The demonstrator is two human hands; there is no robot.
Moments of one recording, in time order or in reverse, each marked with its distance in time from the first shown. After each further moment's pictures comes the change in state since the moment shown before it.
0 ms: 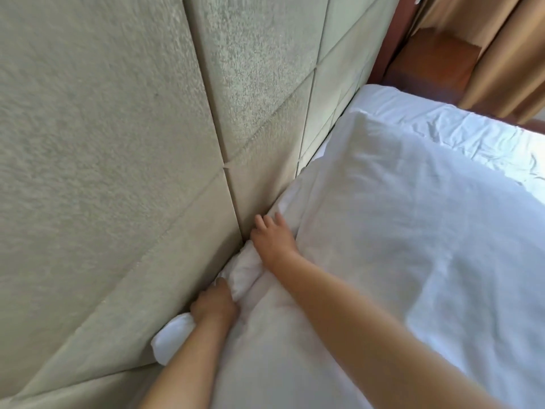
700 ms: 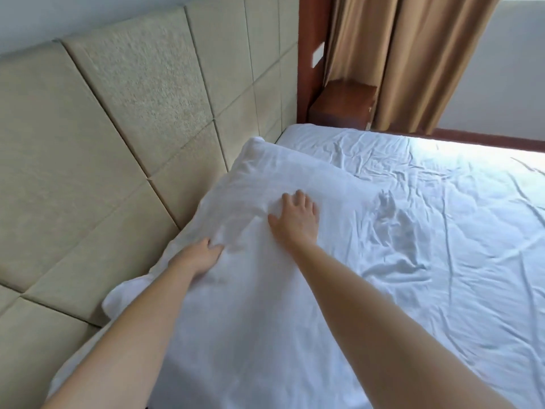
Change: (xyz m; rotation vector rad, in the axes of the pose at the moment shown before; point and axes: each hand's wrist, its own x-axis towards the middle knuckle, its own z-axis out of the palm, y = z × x) left_hand -0.203 0.117 -0.054 -0.124 0.155 0.241; right_hand -0.306 0.126 -0.058 0.623 0.362 0.735
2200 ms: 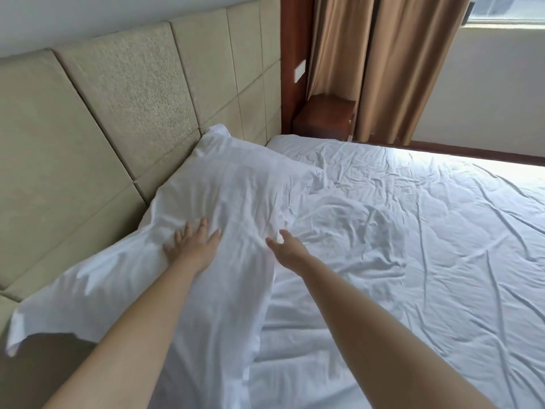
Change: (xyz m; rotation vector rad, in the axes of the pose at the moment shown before) left_hand -0.035 0.043 0.005 0.063 0.180 0.003; right_hand -0.045 0.047 0.004 0.496 -0.452 0.264
